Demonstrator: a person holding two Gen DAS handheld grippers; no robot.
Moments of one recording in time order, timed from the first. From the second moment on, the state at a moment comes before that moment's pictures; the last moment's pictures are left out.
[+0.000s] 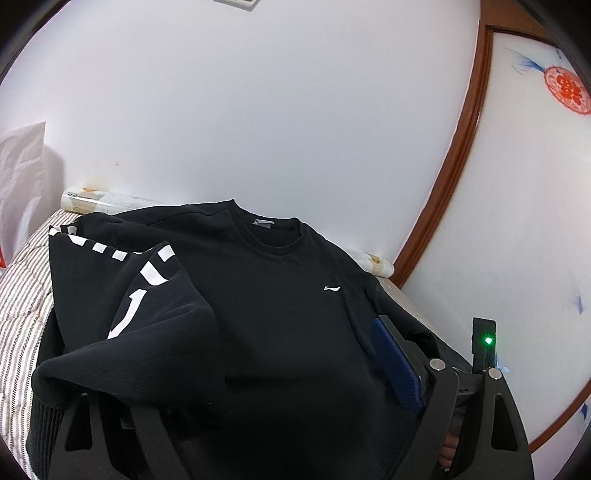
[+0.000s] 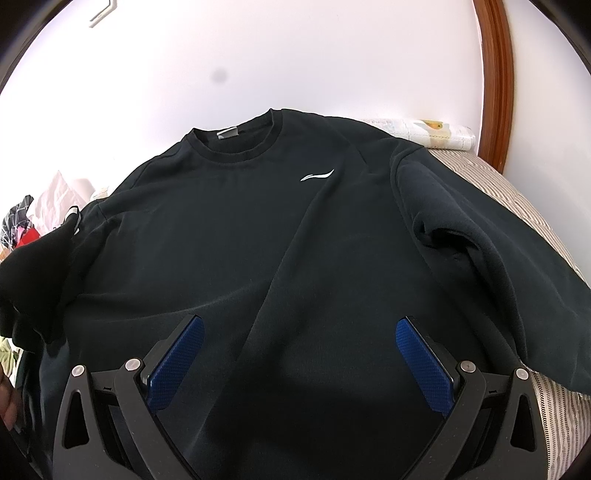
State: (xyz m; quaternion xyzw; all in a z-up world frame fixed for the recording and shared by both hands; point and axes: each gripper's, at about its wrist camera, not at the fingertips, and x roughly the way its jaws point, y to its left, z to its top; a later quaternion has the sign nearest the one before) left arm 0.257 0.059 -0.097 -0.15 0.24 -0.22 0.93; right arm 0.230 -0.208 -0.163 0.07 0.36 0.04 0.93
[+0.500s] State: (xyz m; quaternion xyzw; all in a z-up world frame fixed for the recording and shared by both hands) left arm 0.259 0.047 -0.107 -0.12 0.27 -0.20 0.94; right arm 0.230 -0.208 -0.164 0.07 0.37 0.04 0.93
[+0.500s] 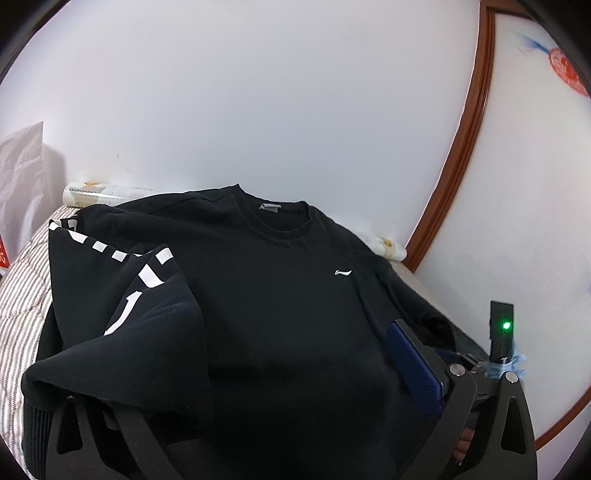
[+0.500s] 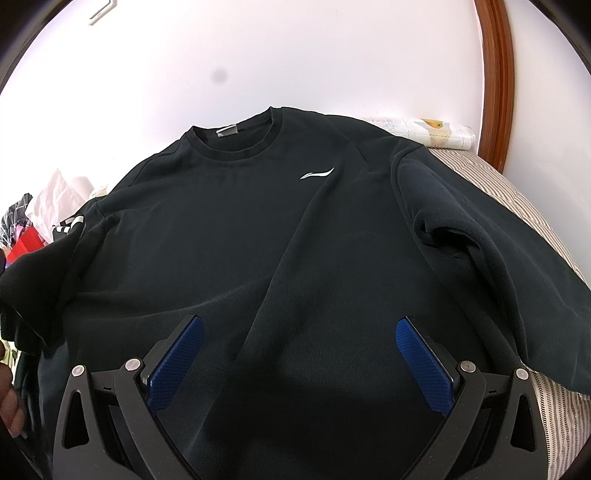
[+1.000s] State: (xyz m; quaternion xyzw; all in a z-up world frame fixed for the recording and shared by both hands) left arm 0.269 0.040 -0.115 -0.11 0.30 -0.20 0.93; right arm 0.230 -0.208 -0.165 0.07 0.37 0.04 0.93
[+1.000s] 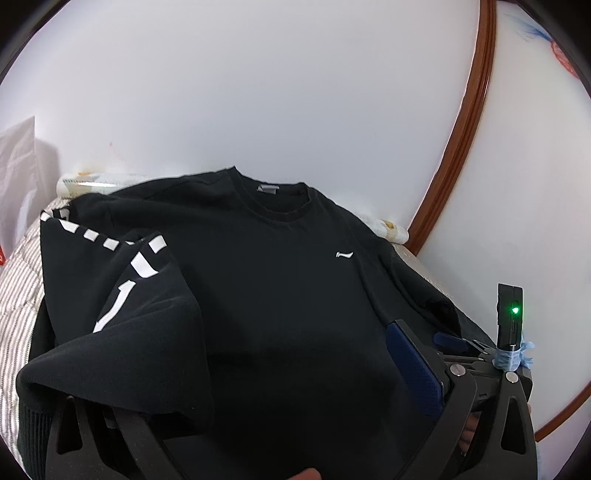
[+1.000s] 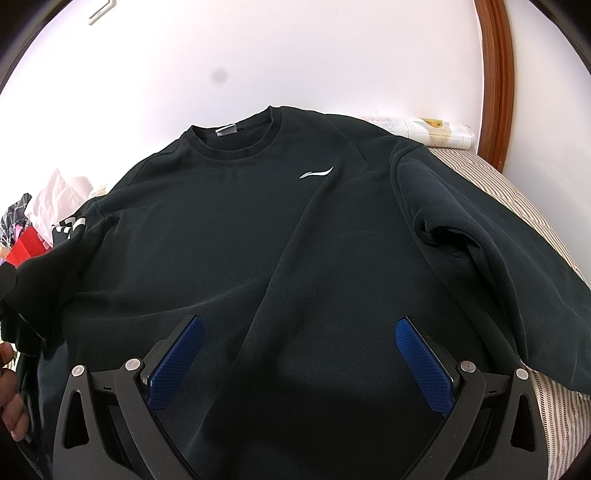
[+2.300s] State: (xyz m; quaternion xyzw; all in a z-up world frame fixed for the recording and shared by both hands) left arm 0.124 0.160 -0.124 -0.14 0.41 -0.11 0.89; right arm 0.132 -0.072 -0.089 -0.02 0.32 0.17 0.93
